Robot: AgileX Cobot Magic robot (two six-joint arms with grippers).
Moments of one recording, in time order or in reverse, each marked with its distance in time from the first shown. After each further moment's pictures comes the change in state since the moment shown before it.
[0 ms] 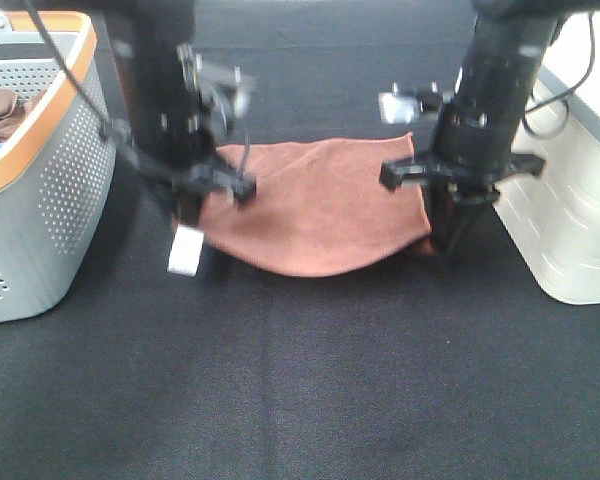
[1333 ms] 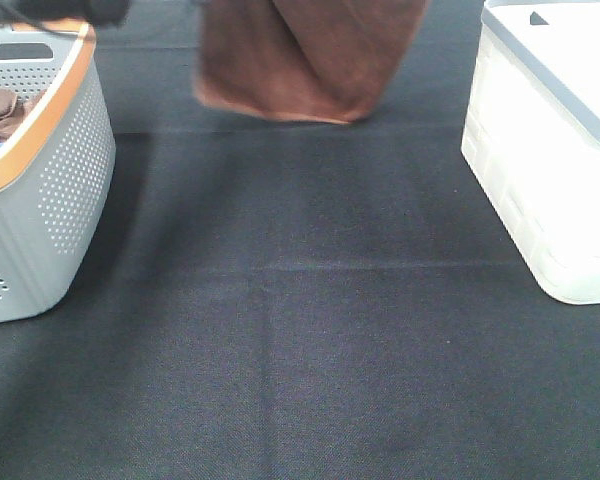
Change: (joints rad) left arm 0.210 0.140 -0.168 0.061 -1.586 0.050; right arm -0.179 0.126 -0.718 -0.081 -0.505 0.017
